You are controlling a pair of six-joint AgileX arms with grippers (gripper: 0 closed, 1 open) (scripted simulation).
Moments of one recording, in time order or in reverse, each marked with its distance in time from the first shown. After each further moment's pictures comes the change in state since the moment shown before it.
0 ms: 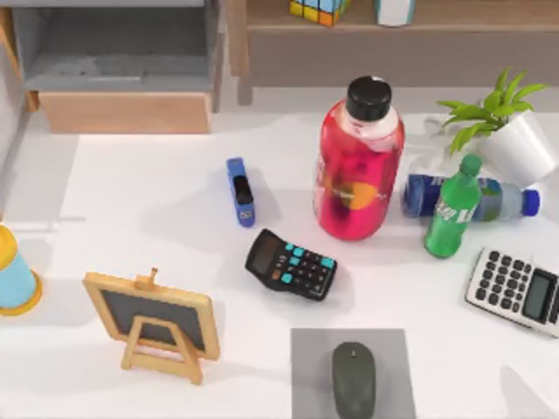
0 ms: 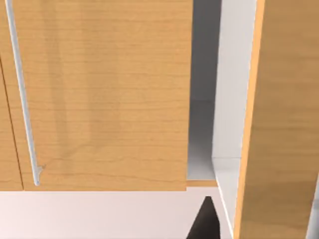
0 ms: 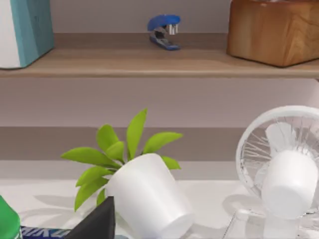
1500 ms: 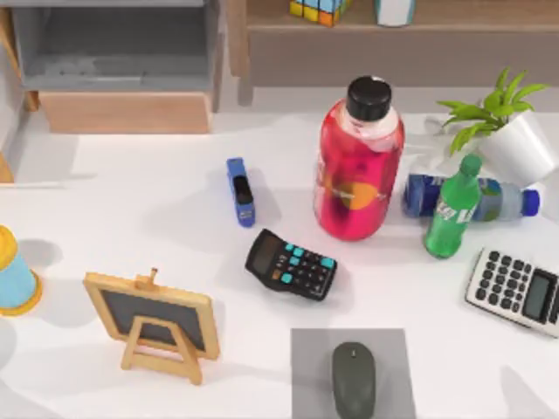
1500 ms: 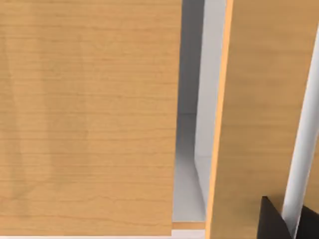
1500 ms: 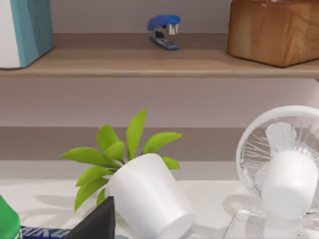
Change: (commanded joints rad) left arm -0.114 0.104 0.216 -0.138 -0.120 -0.010; right arm 0.000 0.000 0.000 0.000 0.000 0.000
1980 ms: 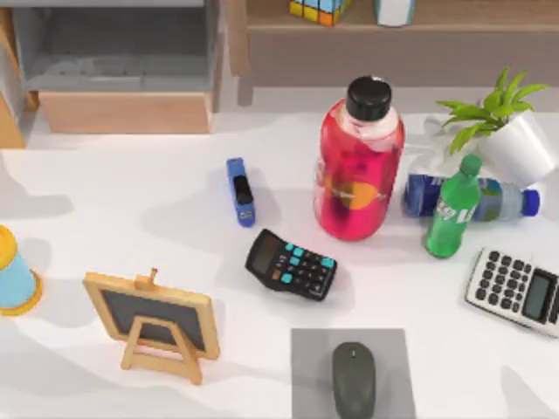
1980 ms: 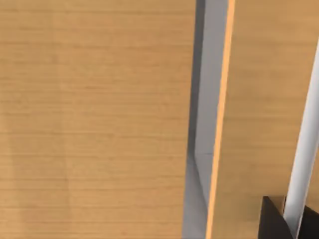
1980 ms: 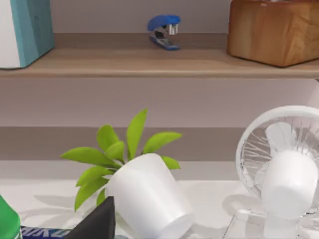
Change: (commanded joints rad) left arm -0.086 0.104 0.238 -0.127 -0.083 -0.005; right arm 0.000 0.000 0.000 0.000 0.000 0.000
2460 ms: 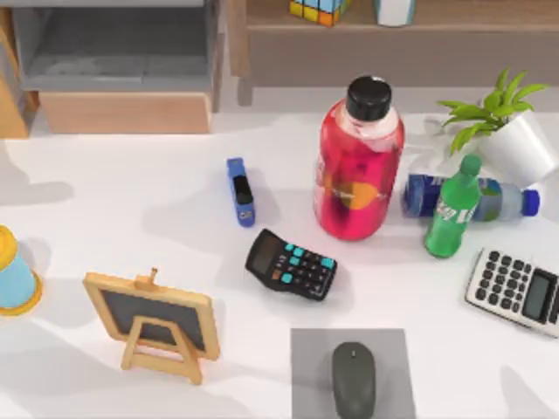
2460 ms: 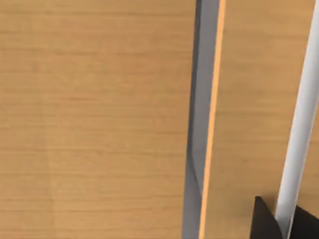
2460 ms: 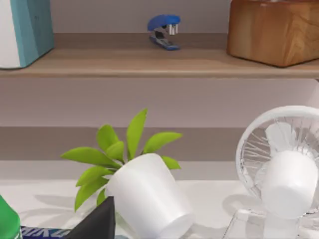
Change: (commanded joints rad) left arm -0.015 0.043 0.078 -0.048 -0.021 -0.002; right arm 0.000 0.000 0.000 0.000 0.000 0.000
